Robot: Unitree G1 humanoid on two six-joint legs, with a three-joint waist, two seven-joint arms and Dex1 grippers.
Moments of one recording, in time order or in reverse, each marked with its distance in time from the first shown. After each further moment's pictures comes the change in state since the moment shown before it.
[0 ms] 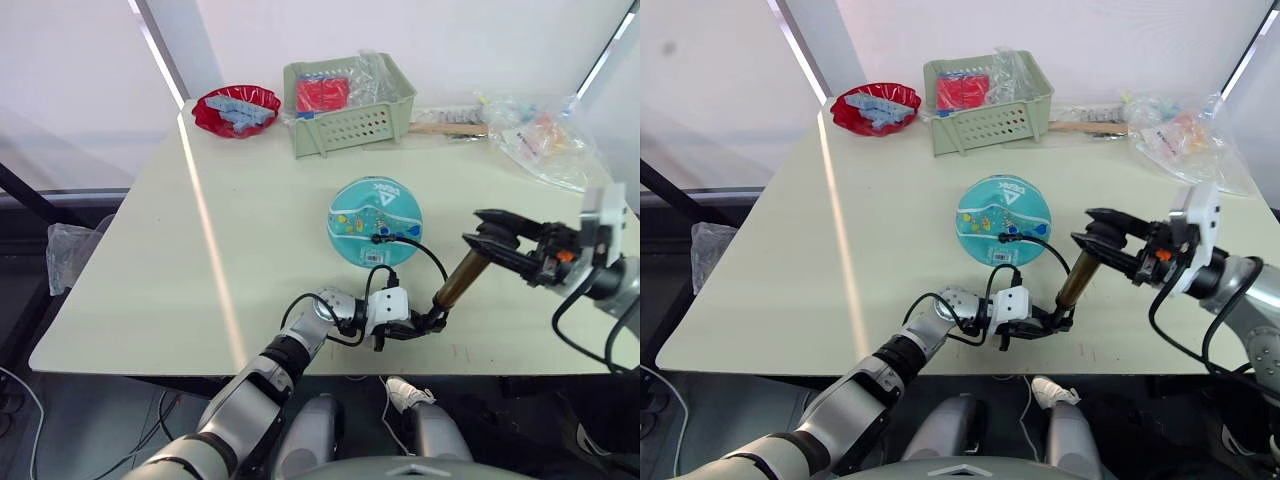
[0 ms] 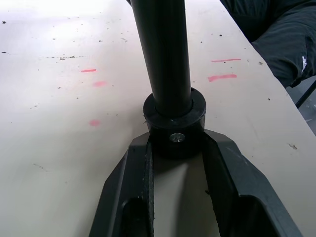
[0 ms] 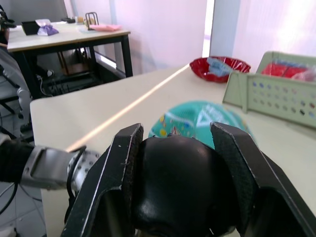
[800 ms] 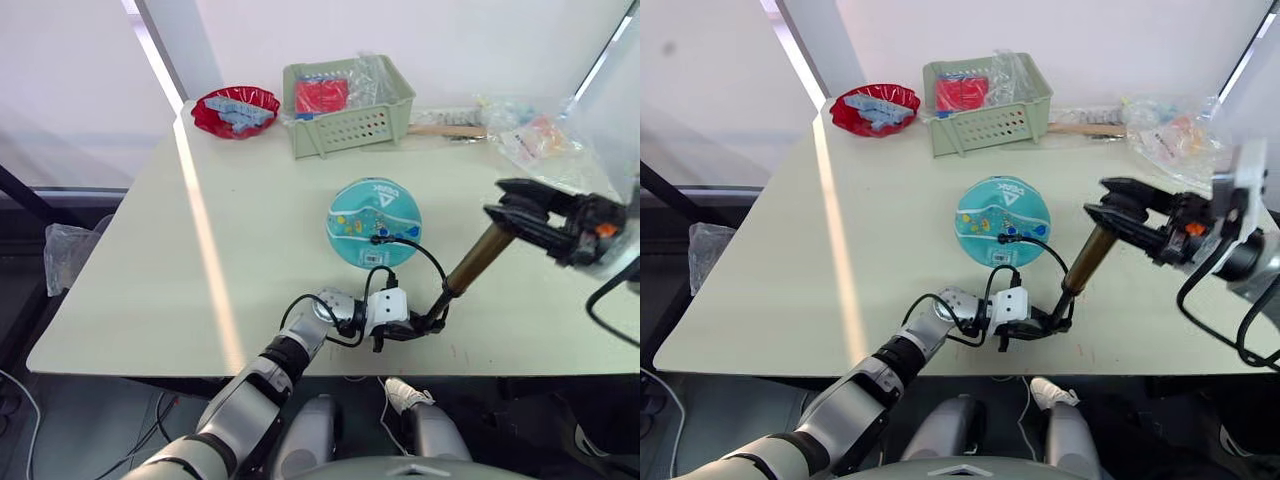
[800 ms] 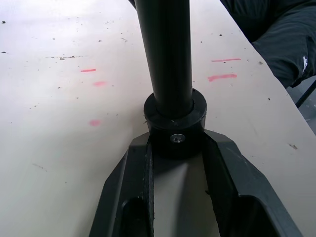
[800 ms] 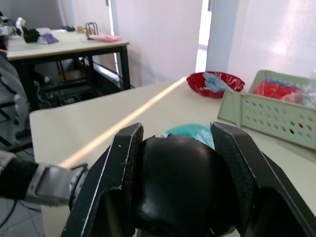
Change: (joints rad) left arm -0.001 0.005 0.000 0.006 0.002 0.000 0.004; right arm 0.039 0.010 0.008 -0.053 -0.028 -0.018 -0.024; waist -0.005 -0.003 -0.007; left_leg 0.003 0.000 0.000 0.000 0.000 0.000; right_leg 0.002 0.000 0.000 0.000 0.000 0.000
